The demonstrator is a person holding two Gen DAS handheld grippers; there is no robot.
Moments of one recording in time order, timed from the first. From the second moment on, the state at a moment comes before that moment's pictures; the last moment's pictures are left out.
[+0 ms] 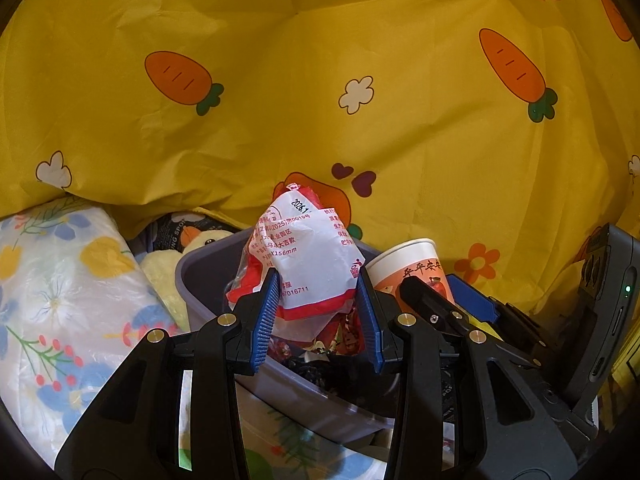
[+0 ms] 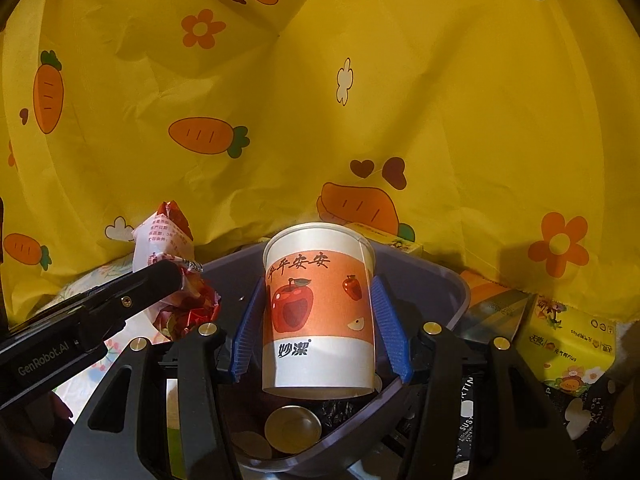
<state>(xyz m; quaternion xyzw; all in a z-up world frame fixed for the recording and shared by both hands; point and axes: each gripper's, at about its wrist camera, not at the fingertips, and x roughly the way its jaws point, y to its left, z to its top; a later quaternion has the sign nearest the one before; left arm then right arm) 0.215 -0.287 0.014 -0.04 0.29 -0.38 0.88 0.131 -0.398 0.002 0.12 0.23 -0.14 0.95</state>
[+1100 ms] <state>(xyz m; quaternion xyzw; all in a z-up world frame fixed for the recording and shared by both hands) 0.197 -0.247 0.006 -0.03 0.27 -0.32 0.91 0.126 -0.378 -0.006 0.10 0.25 -0.14 0.95</state>
